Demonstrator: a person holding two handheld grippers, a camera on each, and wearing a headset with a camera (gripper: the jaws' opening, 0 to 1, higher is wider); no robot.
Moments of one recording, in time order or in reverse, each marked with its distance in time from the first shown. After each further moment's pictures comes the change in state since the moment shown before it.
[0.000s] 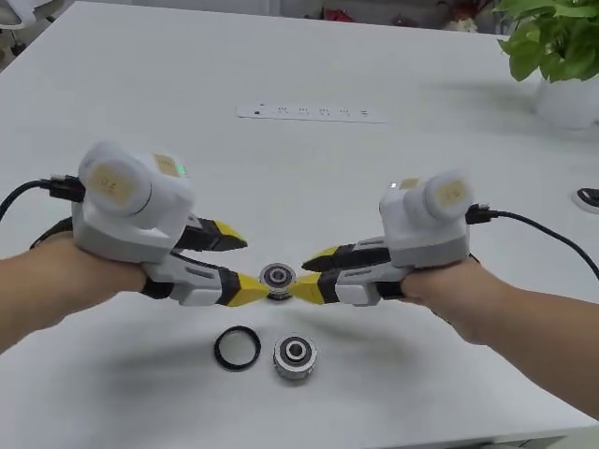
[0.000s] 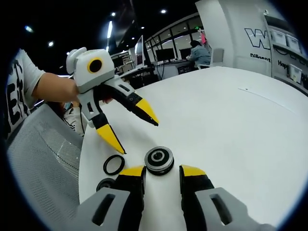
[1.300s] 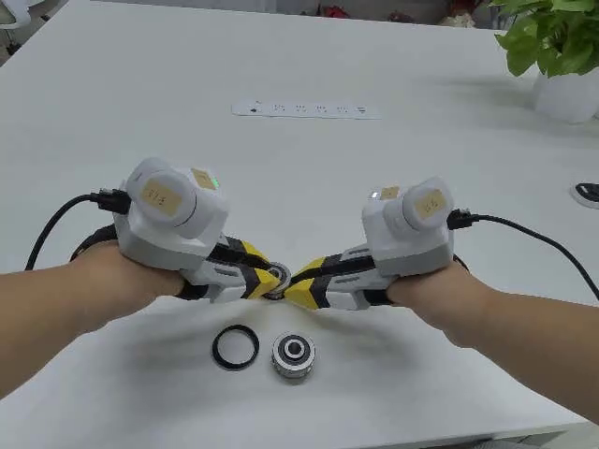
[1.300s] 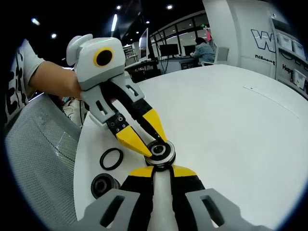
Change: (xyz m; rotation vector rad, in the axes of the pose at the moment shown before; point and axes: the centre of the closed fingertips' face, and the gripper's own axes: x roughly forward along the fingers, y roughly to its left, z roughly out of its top) left arm 0.025 -0.004 -0.005 -0.019 0.034 0.007; right arm 0.010 -0.003 -0.009 -0.035 0.033 0.002
